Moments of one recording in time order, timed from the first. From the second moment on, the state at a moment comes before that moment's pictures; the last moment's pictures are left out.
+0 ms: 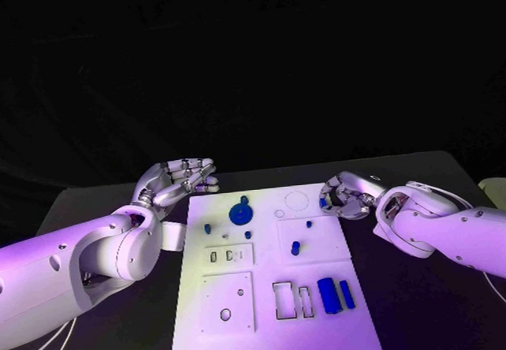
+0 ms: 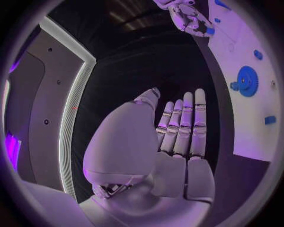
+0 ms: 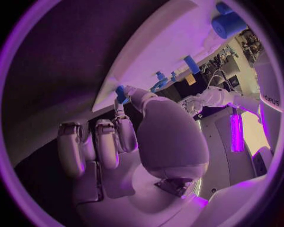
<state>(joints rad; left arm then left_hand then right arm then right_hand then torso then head) 1.24 -0.91 -0.06 1.62 -0.02 -0.44 0.48 1.54 -0.13 0.22 0.27 0.25 0.84 0.22 0.23 0.16 0.98 0.18 0.07 0.07 0.95 0.13 0.39 0.32 0.17 0.88 0.22 0.52 0.24 1.23 -0.89 -0.12 1.43 -1.32 -0.43 -0.04 1.32 -0.16 0.52 0.08 0.17 0.94 0.14 0.28 0.41 1.43 0.07 1.41 1.31 1.47 0.00 1.56 1.31 0.02 1.47 0.11 1.54 1.31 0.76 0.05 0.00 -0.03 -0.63</state>
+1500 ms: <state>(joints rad) 1.24 -0.86 -0.06 1.56 -0.02 -0.43 0.47 1.54 -0.13 0.22 0.27 0.25 0.84 0.22 0.23 0.16 0.98 0.18 0.07 0.07 0.95 0.13 0.39 0.32 0.17 0.87 0.22 0.53 0.24 1.17 -0.59 -0.15 1.59 -1.51 -0.47 -0.28 1.30 -0.14 0.53 0.08 0.19 0.95 0.14 0.29 0.42 1.43 0.06 1.41 1.31 1.47 -0.01 1.56 1.31 0.02 1.47 0.10 1.54 1.31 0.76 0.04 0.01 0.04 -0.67</state>
